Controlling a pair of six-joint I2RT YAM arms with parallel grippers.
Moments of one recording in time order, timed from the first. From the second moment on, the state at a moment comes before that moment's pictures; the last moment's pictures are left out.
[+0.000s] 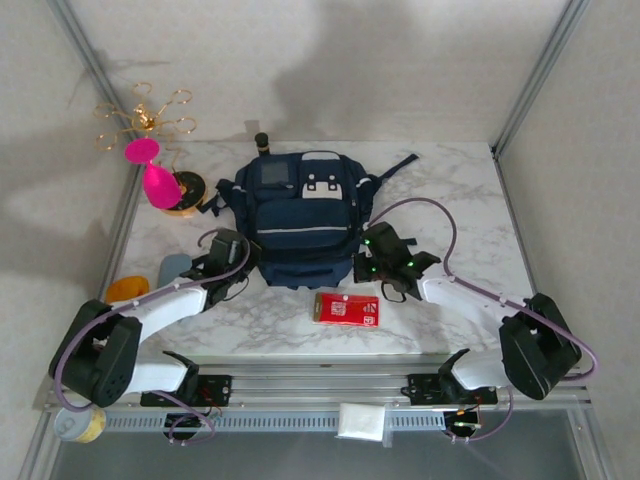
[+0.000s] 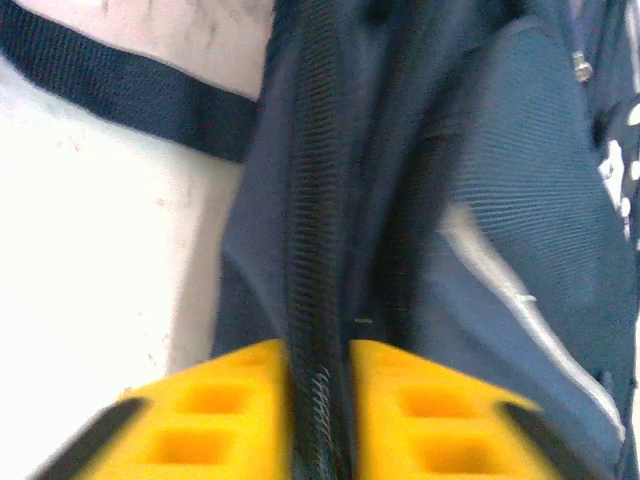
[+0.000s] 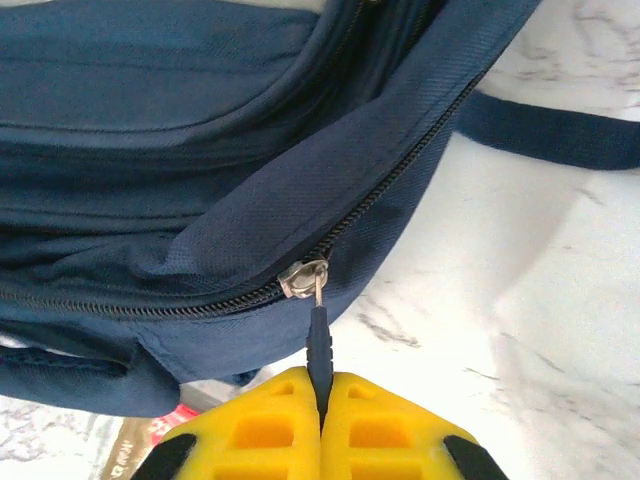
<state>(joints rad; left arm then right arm) -0.39 1.29 0.53 0.08 -0.12 -1.19 0.71 1.35 0.78 -0.31 0.04 0.45</state>
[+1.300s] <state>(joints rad) -0.83 1.43 0.56 0.16 -0.39 -1.72 0.69 1.34 0.73 -0.22 0.11 0.46</state>
